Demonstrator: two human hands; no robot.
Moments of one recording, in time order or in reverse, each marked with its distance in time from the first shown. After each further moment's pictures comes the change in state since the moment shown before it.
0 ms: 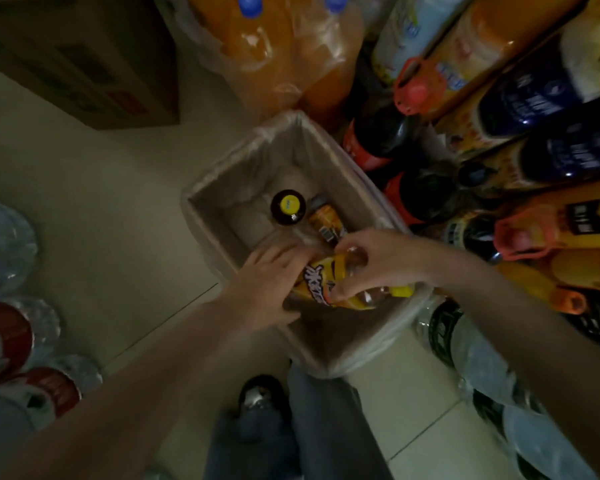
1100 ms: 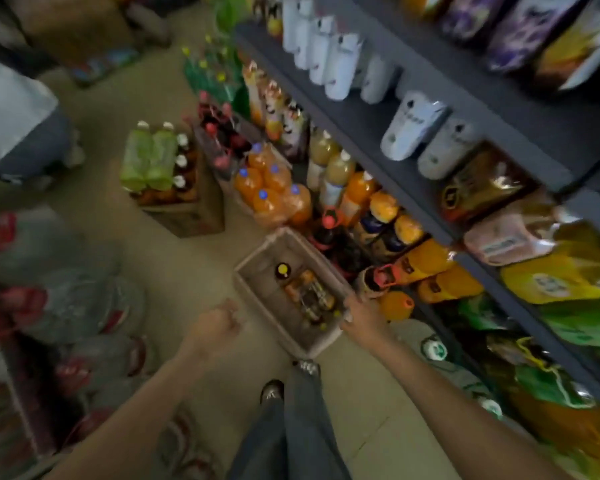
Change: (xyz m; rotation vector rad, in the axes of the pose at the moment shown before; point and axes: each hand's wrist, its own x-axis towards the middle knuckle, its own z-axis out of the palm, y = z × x) left_hand -0.269 0.162 -0.221 -0.691 0.241 -0.604; right_hand -0.291 -0.048 0.037 -0.077 0.548 0.100
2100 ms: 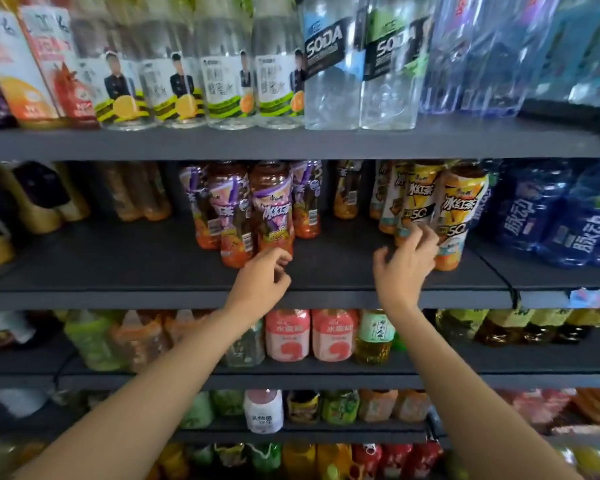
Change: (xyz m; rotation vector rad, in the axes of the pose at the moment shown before) left_hand -0.485 0.539 0.418 0.325 -0.028 1.599; right_hand -0.602 0.496 -0.263 0.378 1.935 0.719
